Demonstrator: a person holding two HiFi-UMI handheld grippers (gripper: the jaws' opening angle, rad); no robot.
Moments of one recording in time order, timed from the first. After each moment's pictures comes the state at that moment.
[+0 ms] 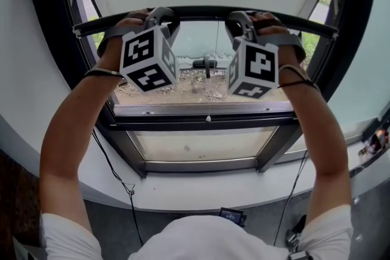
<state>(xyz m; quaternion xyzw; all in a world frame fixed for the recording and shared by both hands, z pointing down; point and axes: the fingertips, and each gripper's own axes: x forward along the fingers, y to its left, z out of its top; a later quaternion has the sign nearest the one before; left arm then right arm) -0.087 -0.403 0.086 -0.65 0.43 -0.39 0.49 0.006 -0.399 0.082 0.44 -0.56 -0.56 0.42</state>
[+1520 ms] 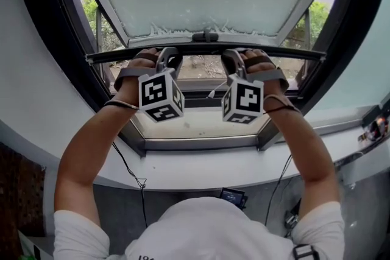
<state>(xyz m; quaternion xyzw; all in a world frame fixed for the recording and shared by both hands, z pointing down) -0.090 -0.402 0.281 -0.70 0.39 -0.44 0.41 0.003 -0.399 0.278 0.38 -0.63 -0.49 0.47</state>
